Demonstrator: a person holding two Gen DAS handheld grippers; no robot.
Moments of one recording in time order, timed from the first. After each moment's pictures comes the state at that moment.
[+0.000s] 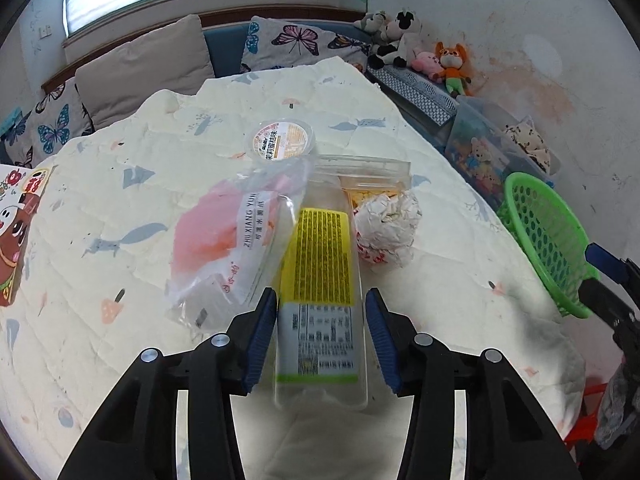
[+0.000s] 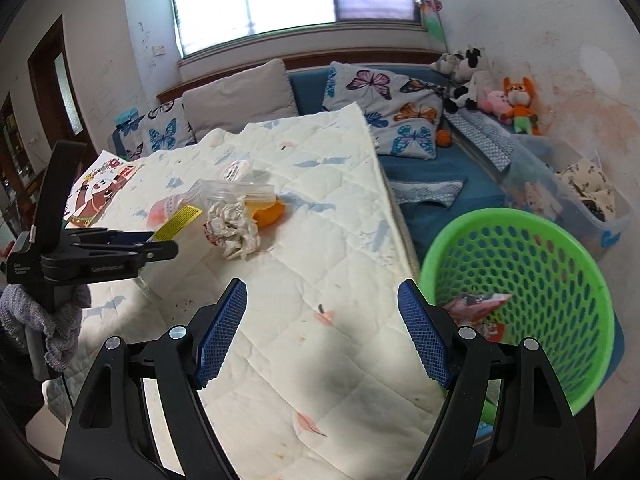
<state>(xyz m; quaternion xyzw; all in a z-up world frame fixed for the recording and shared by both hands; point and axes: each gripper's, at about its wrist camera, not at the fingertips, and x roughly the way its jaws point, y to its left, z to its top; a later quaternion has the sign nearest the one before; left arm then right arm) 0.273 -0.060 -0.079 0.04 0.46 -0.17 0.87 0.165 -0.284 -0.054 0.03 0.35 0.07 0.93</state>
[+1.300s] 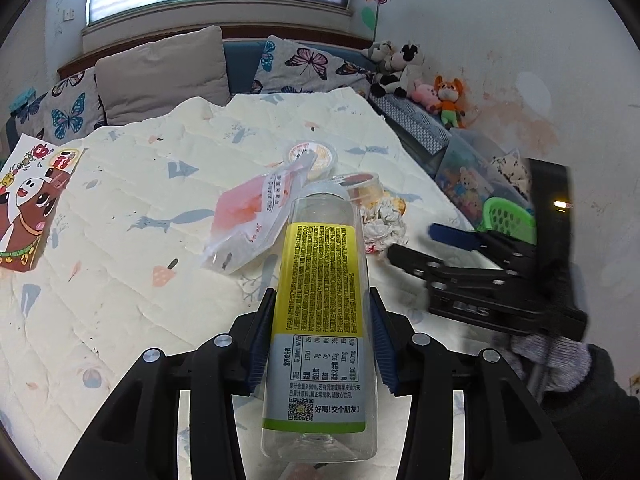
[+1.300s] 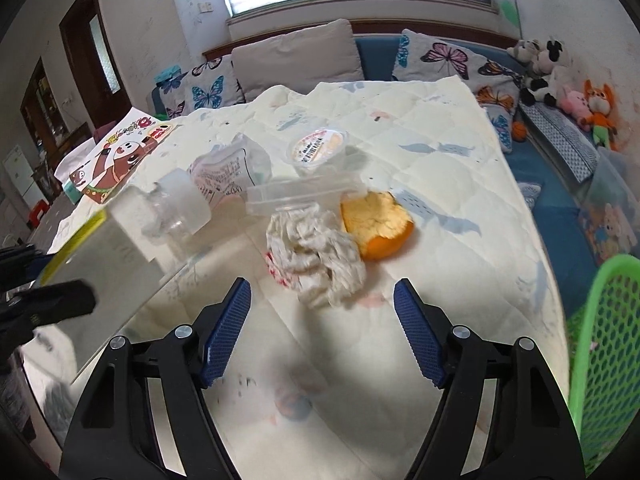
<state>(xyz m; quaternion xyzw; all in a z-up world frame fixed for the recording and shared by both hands) 0.225 0.005 -0.045 -0.02 0.42 -0.19 0.89 0.268 -0.186 -0.094 0.00 0.39 0.17 0.90</state>
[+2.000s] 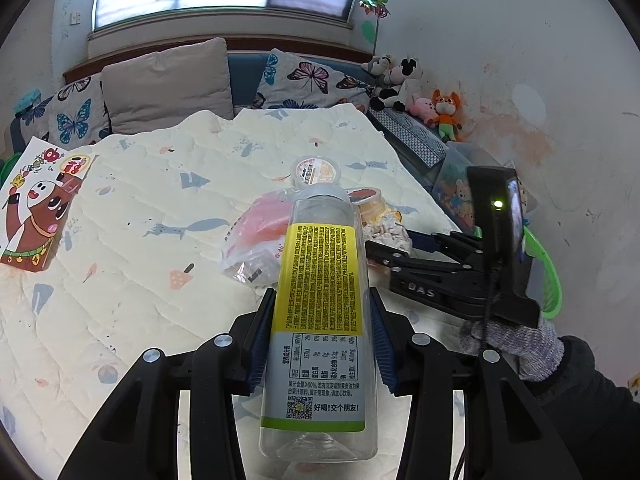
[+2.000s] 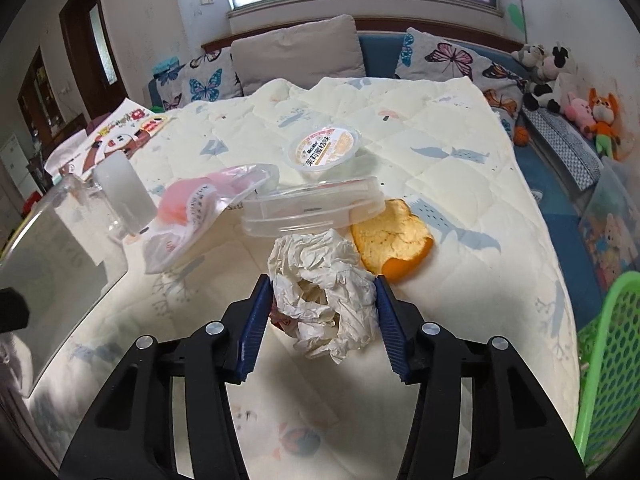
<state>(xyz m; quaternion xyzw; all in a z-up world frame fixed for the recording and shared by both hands) 0.210 0.020 -0.030 -0.03 0.40 -0.19 0.90 0.280 -0.173 -0.101 -0.01 0.40 0.16 0.90</state>
